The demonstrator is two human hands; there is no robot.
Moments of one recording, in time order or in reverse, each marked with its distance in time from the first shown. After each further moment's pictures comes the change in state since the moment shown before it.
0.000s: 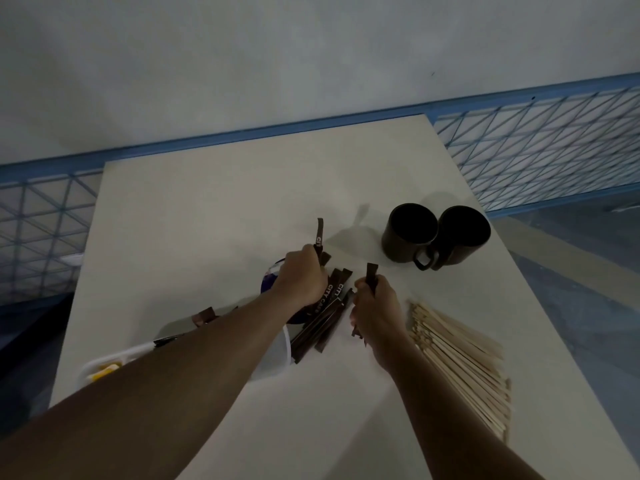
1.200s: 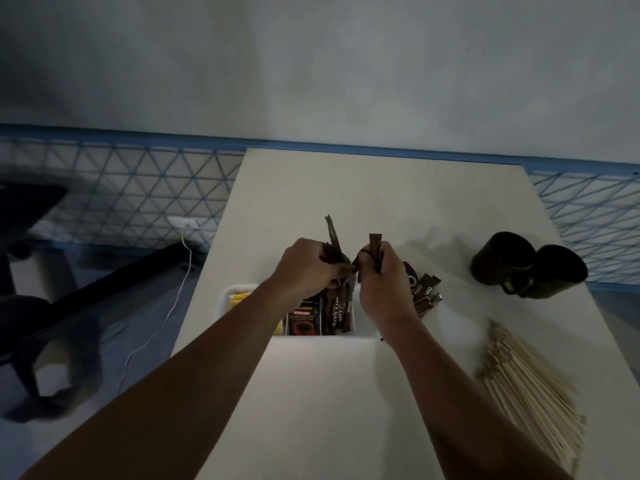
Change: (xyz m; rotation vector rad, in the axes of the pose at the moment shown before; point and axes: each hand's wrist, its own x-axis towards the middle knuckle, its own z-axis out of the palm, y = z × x) left_hand -0.127 -0.119 -0.100 -0.675 0.133 -0.028; right_hand -0.100 -0.056 0.113 -0.165 -0.154 -0.501
